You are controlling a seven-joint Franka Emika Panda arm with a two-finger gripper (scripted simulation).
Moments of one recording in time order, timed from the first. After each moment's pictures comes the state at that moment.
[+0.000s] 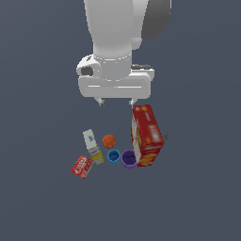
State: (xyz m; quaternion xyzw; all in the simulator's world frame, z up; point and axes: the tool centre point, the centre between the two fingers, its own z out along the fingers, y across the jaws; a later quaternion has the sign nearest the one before) arm 0.012 -0.013 0.326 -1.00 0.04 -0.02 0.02
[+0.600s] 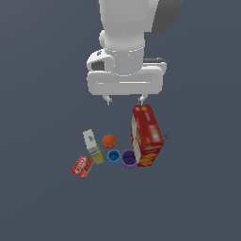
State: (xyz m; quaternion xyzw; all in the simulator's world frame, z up) arm 0.016 0.015 0.339 -1.00 0.01 -0.03 0.02
